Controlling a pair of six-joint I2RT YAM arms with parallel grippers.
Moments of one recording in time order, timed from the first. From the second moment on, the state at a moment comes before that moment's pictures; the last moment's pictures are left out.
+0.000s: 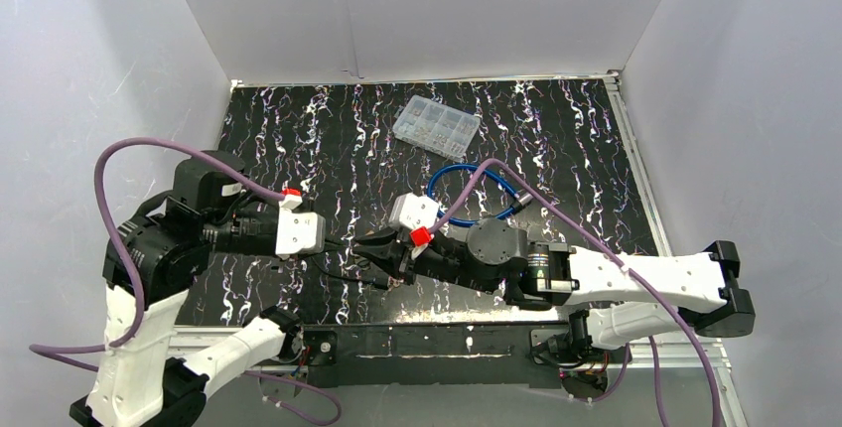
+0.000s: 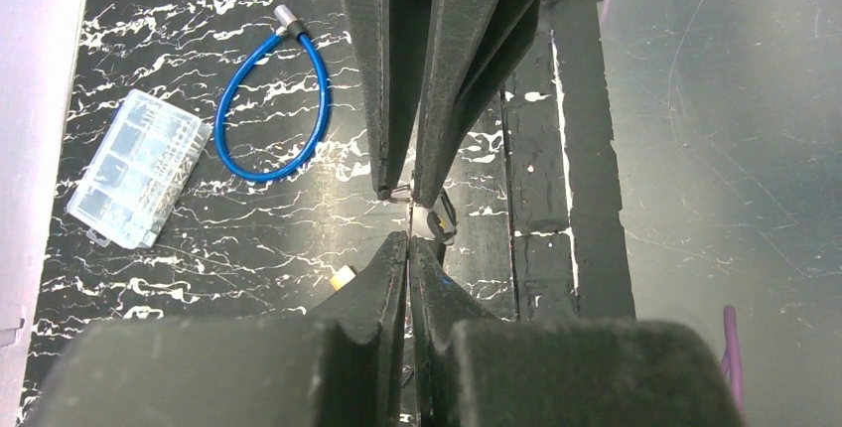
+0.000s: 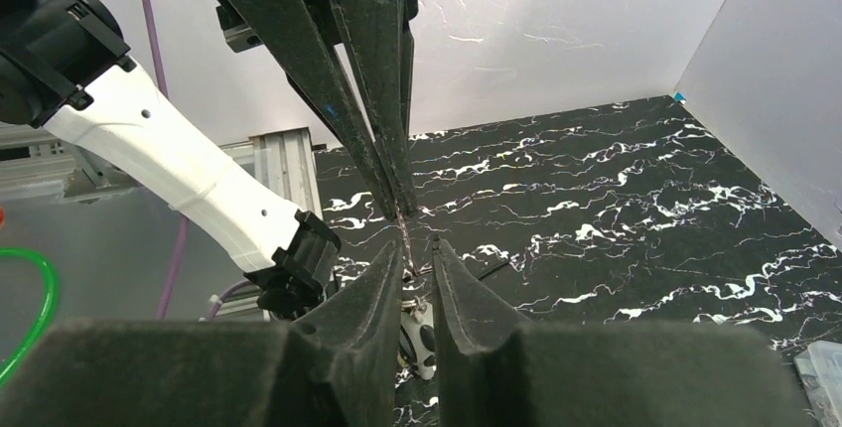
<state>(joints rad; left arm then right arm) -0.51 0.91 1.67 -1.47 0.82 0.84 1.54 1.20 1.16 0.09 0.20 -0.05</state>
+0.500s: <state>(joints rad) -0.51 0.93 1.72 -1.49 0.85 0.83 1.52 1.19 1.15 0.09 0.19 -0.03</state>
